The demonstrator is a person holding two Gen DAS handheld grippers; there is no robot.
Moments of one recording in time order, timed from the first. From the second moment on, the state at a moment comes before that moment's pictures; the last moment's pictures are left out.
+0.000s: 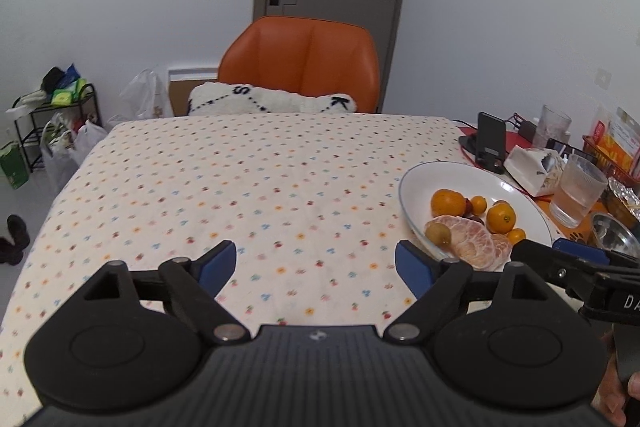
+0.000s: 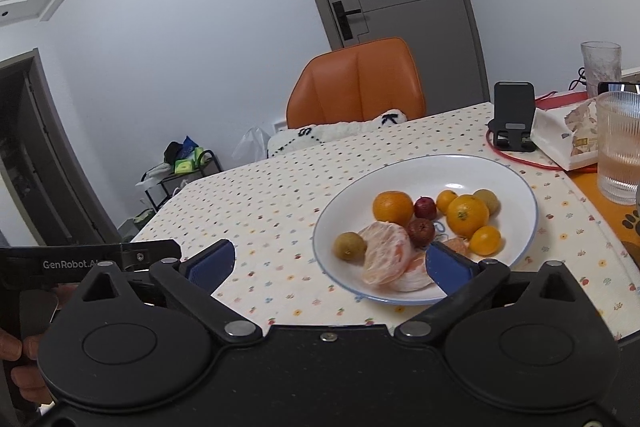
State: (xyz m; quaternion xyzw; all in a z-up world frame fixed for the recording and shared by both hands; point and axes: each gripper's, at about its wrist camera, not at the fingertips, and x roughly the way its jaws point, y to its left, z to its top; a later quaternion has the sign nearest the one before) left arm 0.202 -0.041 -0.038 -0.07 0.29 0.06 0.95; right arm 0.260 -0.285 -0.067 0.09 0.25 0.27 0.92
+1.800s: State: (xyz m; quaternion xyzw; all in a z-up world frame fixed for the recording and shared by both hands) left arm 0.050 -0.024 0.020 -0.08 0.25 0.05 0.96; right arm 0.137 -0.289 -0.007 0.05 0.24 0.32 0.92
